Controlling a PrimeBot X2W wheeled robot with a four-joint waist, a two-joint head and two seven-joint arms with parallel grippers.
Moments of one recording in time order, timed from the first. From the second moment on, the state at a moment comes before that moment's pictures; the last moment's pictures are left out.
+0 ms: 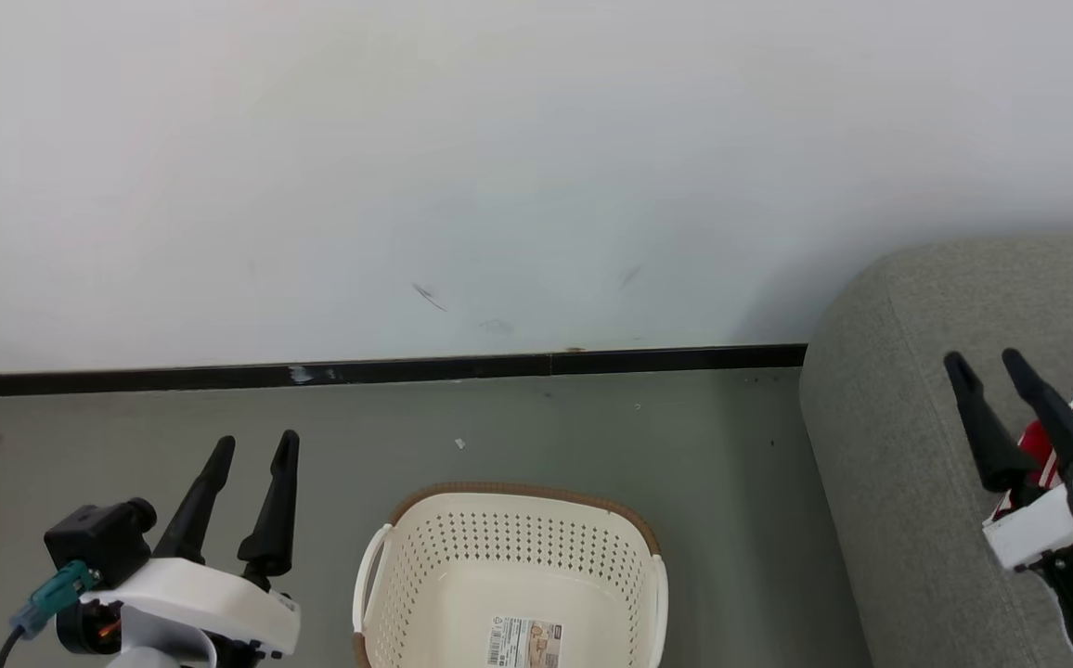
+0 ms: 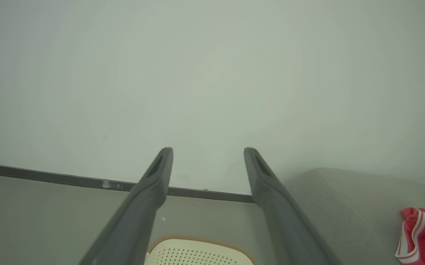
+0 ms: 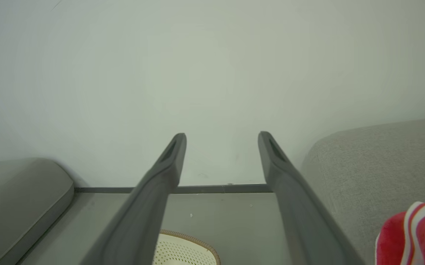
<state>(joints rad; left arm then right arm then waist) -0.18 0.32 -0.42 0.13 -0.89 0.10 -0.25 -0.21 -0.44 0.24 0.21 0.72 0.12 -0.25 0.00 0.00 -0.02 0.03</state>
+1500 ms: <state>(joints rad) -0.03 0.21 -0.23 0.12 -0.59 0.07 -0.25 0.01 -0.18 0.10 0.08 0.34 0.12 -0.25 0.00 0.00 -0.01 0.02</state>
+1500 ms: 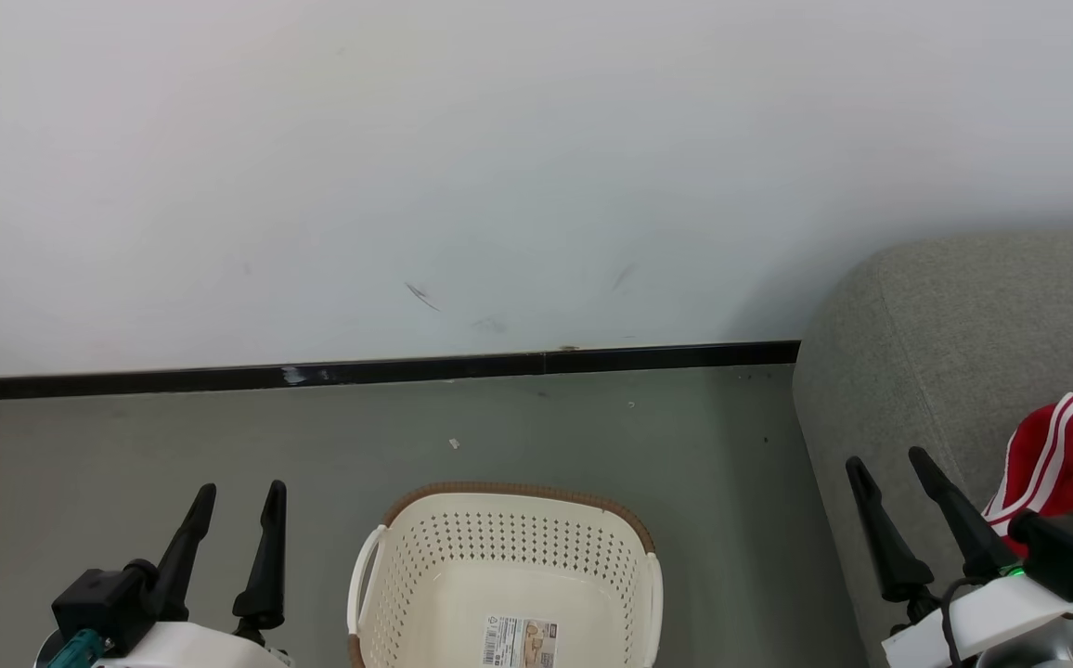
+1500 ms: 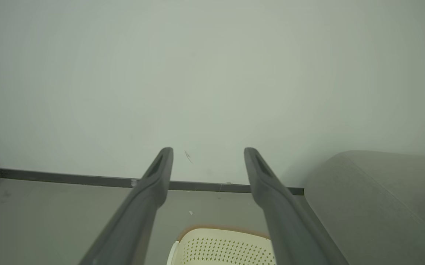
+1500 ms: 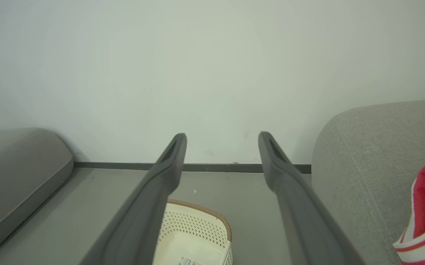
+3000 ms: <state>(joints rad) 0.02 0.10 -0.18 0.22 -0.63 -0.01 -0.22 0.08 -0.11 0.12 0.14 0.41 0.12 -0.24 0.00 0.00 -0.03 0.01</state>
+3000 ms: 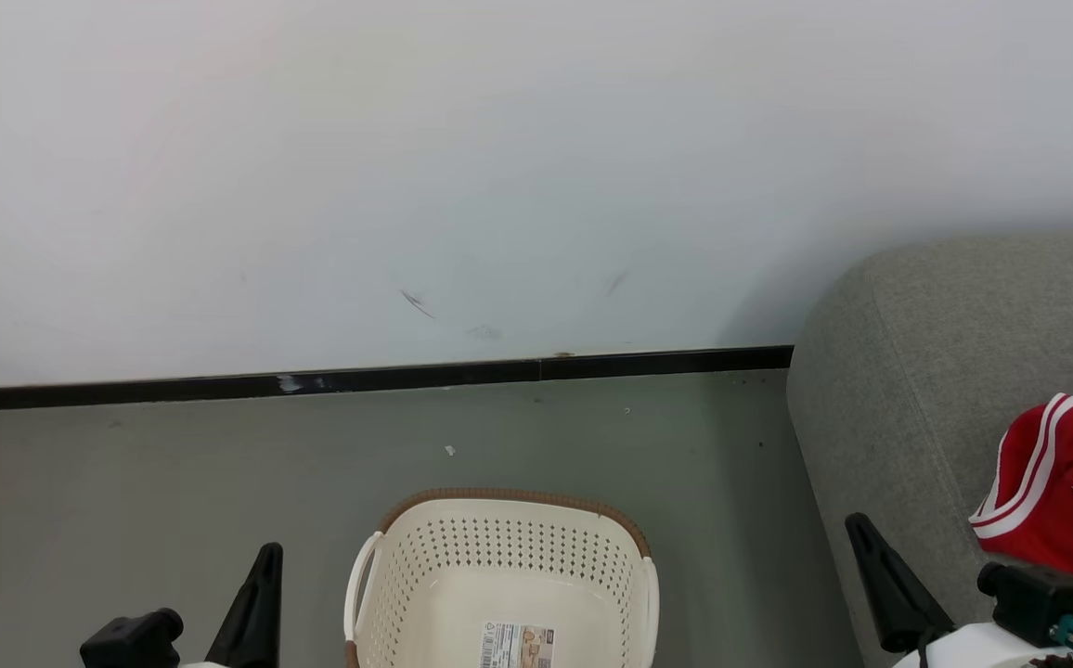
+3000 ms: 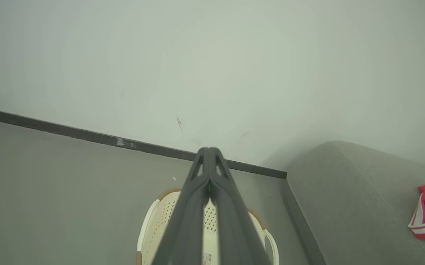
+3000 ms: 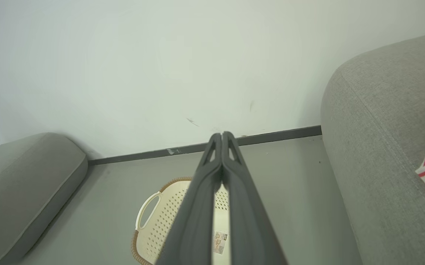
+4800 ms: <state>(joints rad) -0.01 0.06 -0.03 0.23 -1.19 -0.05 -0.03 0.01 -0.10 0.02 0.20 1.15 0.12 -0.07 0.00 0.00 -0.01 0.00</state>
